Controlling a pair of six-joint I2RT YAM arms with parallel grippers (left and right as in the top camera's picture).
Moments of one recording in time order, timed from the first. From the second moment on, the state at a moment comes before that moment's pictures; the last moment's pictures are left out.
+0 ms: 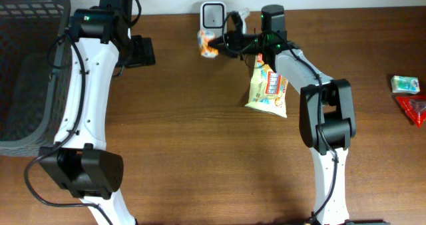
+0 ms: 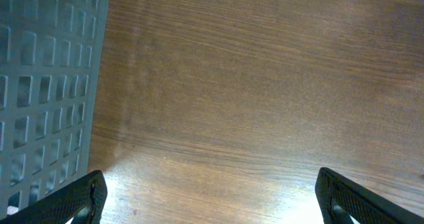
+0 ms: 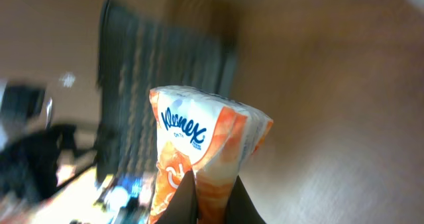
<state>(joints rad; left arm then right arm) -0.10 1.98 2.14 -1.41 -0.17 -0.27 0.19 2.39 1.84 0.07 -1.14 0.85</state>
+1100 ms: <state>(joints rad) -0.10 1.98 2.14 -1.41 -0.17 -0.27 -0.67 2.23 1.99 -0.91 0.28 0.52</state>
